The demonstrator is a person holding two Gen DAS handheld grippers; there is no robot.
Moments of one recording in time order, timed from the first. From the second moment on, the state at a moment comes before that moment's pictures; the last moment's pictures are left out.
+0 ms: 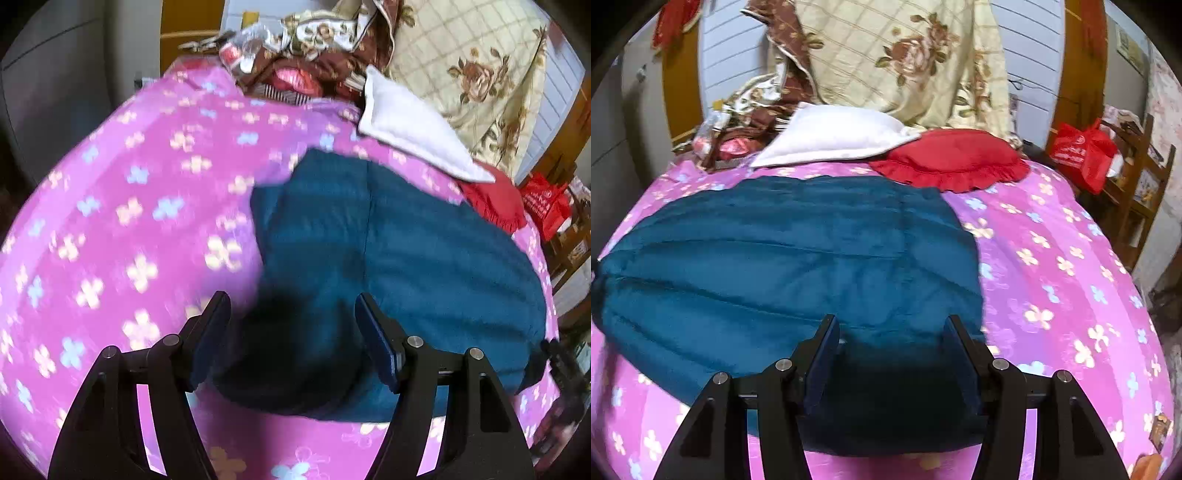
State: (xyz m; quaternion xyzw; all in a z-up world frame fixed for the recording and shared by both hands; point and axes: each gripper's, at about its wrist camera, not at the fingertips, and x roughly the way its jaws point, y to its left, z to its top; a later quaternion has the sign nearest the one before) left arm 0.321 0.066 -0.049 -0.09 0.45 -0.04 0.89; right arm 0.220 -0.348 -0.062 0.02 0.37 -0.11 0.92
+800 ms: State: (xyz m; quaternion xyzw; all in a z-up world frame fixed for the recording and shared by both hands) left arm 0.167 0.032 0.000 0.00 0.29 0.05 0.95; right arm 0.129 -0.293 -0.062 0.01 0.36 -0.09 0.93
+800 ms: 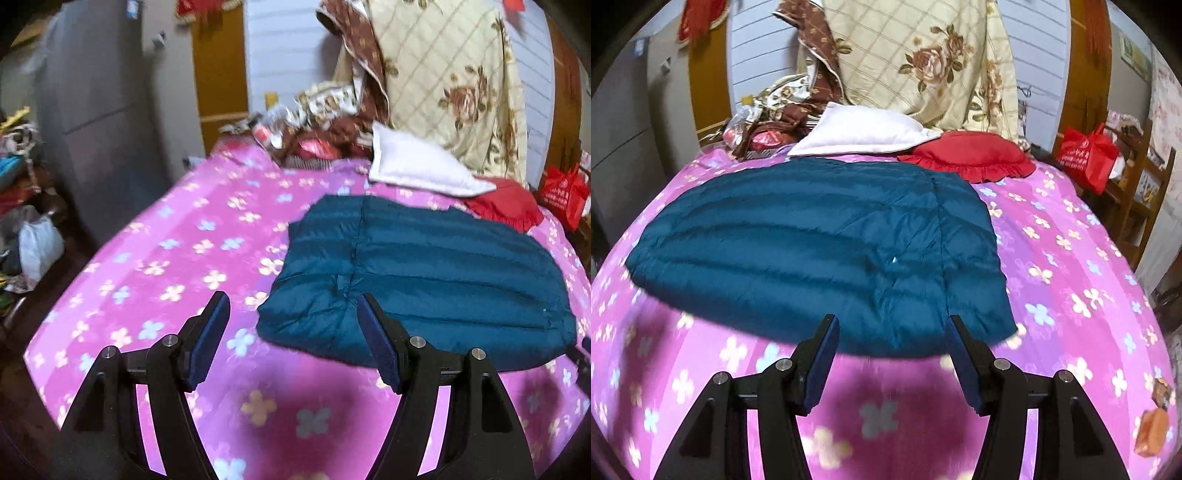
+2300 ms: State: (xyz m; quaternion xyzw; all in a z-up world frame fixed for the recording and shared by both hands) left arm 0.069 -0.019 -0.006 -0.02 0.33 0.04 0.94; right arm 0.048 -0.240 -0.064 -0.01 0.36 -0.09 0.93
